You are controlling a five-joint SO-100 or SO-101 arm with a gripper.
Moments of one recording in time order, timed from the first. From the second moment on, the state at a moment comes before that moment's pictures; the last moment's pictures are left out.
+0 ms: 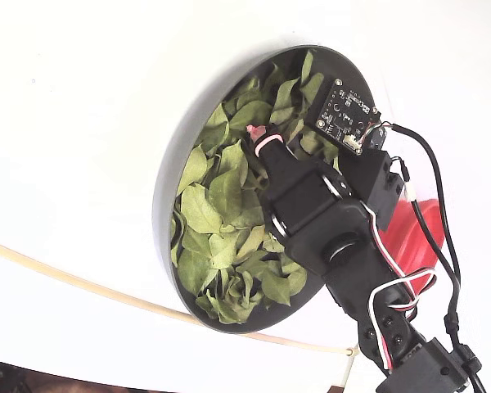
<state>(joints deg) 3.3 75.3 110.5 -16.3 -92.5</state>
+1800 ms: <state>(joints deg) 10.5 97.1 120.0 -2.6 -93.2</state>
